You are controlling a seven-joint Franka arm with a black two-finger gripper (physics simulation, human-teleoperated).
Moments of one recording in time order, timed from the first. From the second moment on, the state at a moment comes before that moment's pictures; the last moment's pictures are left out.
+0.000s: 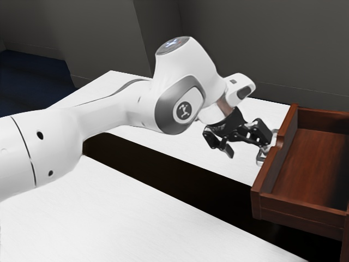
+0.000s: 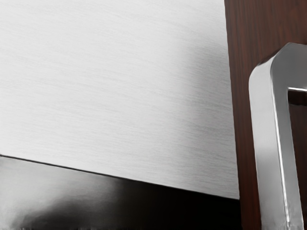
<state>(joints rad) -0.12 0.29 -0.08 -1.51 -0.18 2.14 -0.32</state>
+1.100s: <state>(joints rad) -0.08 0.24 -0.06 -1.57 -0.15 2.16 -0.28</state>
